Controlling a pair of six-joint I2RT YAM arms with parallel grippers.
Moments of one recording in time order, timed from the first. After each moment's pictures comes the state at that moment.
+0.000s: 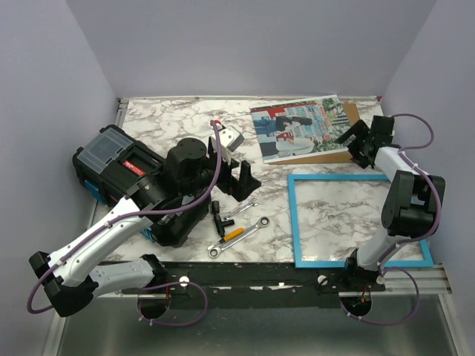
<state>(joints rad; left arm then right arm) -0.86 1.06 1.20 -0.45 0.15 -0.22 -0.20 1.73 1.15 -0.22 -0.07 0.64</state>
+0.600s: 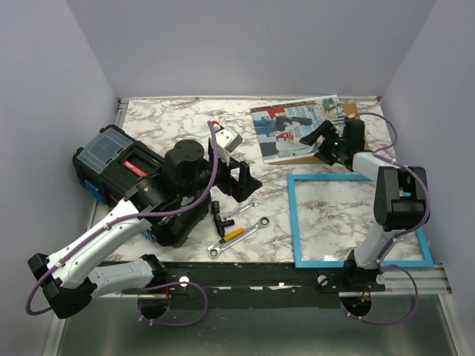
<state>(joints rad) -0.86 1.04 1.17 -0.40 0.17 -0.24 -0.06 1.77 1.01 0.12 -0.39 0.74</state>
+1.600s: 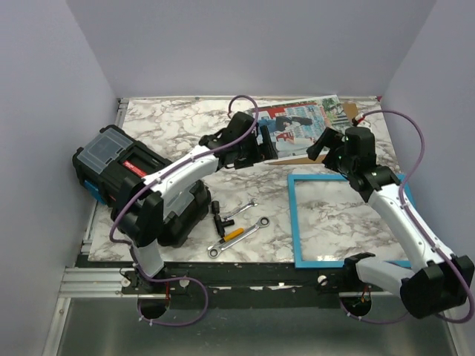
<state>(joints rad) -0.69 1.72 1.46 -0.44 0.10 -0.82 0.26 1.14 0.97 -0.40 0.12 0.57</state>
